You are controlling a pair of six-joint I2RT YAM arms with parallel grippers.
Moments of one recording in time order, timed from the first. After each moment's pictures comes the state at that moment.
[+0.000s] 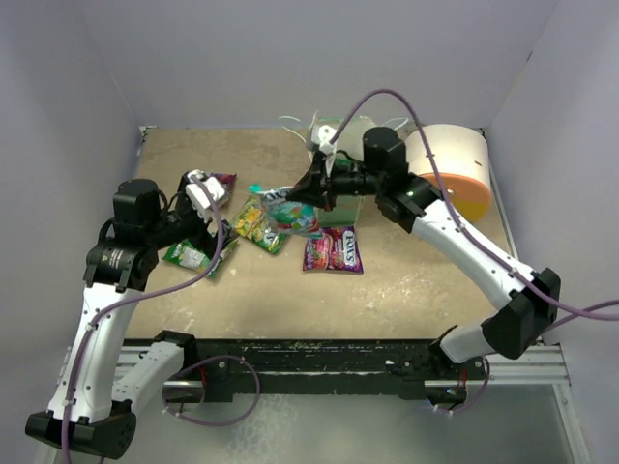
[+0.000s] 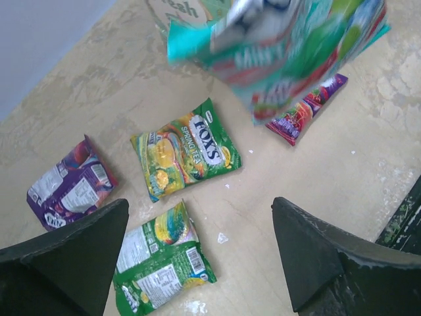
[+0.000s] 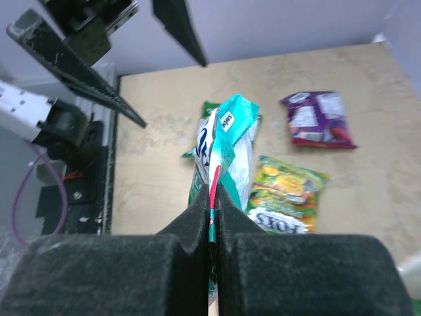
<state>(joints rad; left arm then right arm) -0.18 0.87 1.14 -0.77 0.55 0.47 0.66 1.47 1.41 -0.18 -0.77 -0.11</state>
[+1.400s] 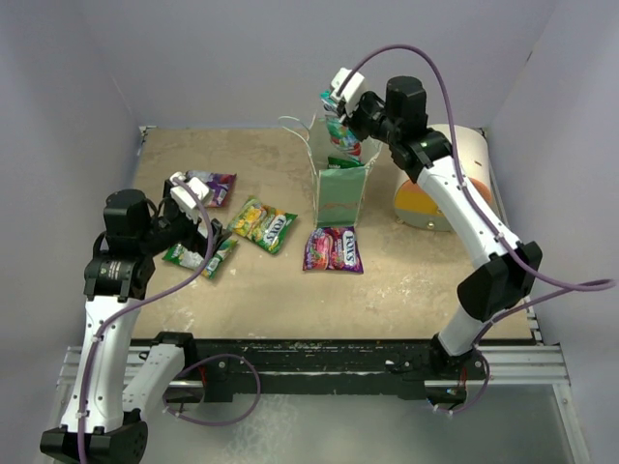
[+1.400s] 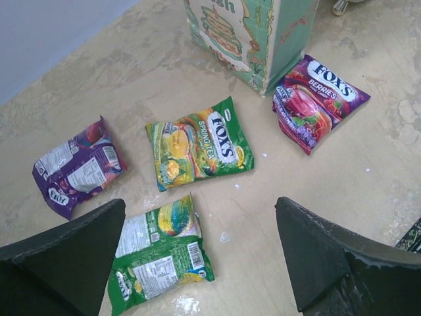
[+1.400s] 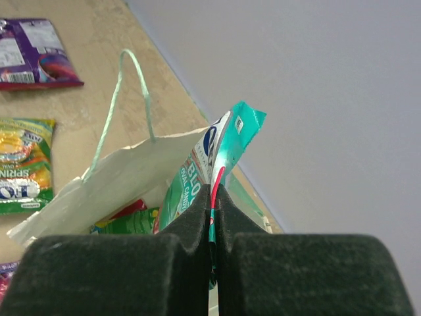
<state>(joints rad) -0.04 0.78 1.03 -0.68 0.58 0.38 0.42 1.67 1.79 -0.33 -0.29 -0.56</state>
